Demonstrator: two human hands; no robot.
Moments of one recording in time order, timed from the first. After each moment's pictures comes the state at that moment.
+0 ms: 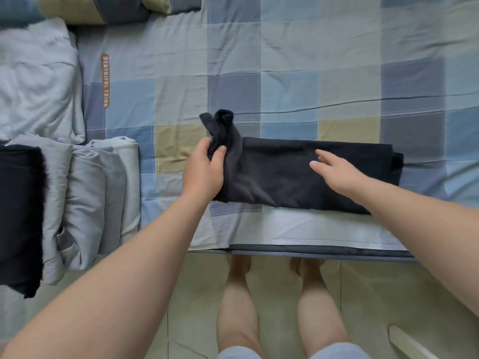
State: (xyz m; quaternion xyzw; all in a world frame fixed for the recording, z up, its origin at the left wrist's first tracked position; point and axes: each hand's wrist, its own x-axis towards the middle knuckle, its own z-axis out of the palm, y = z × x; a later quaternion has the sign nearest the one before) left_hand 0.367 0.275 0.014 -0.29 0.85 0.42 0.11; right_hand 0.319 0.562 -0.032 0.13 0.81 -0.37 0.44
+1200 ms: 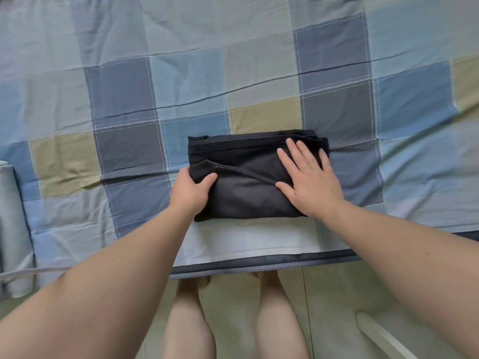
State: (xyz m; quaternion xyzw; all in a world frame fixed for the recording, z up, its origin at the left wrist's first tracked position) left_hand 0.353 0.448 -0.114 -0.39 0.78 0.41 0.28; right_hand 0.350 0.719 -0.140 -0.14 0.95 -0.04 0.26
